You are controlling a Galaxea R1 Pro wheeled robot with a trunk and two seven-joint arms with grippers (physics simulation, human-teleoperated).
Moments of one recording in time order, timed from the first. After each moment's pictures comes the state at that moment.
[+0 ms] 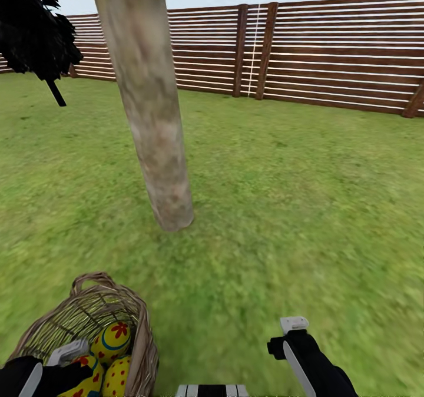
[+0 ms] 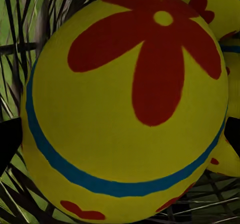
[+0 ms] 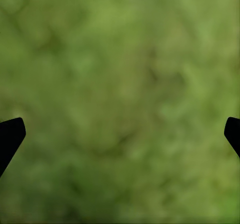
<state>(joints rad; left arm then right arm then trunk) -0.19 0.28 0.24 -1.04 0.25 0.93 -0.13 -0.36 -0.02 0.17 -0.92 -0.15 0.75 -0.25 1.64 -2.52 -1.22</state>
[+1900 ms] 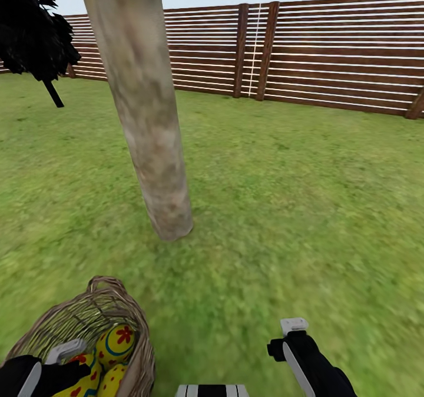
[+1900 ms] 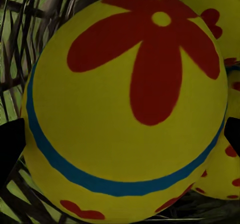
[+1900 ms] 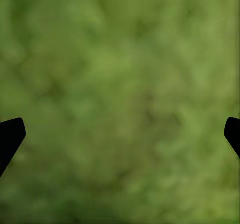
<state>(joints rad) -0.19 0.28 0.24 -1.05 0.23 0.92 -0.12 -0.36 -0.01 0.17 -0.91 -0.15 0.75 -0.25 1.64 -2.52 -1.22</state>
